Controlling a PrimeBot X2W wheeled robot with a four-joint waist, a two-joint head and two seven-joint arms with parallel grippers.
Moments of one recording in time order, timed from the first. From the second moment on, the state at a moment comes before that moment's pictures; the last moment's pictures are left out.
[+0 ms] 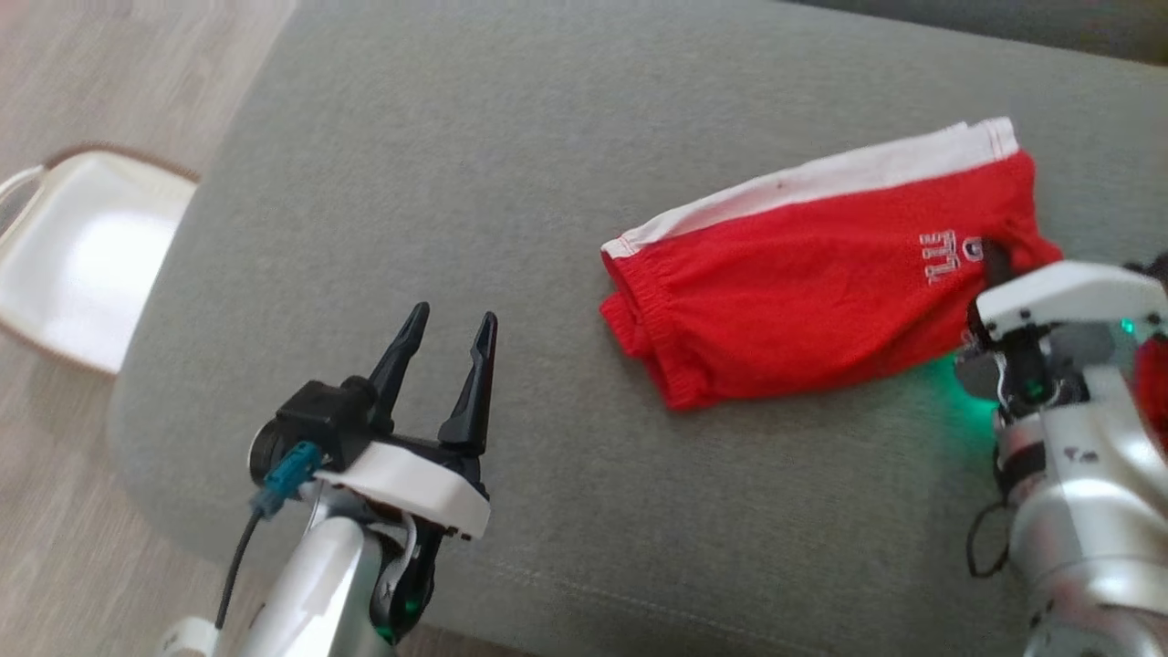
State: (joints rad) left arm -0.21 0.04 -0.34 0.27 -0.28 -0.05 -0.25; right arm -0.73 -0.06 -0.39 1.04 0.62 0.13 0.14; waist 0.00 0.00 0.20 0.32
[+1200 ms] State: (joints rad) left arm -0.07 0.05 -0.35 0.31 -0.26 -0.06 -0.25; right arm -0.35 -0.05 0.06 0.71 1.16 0.13 -0.16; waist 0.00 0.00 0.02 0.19
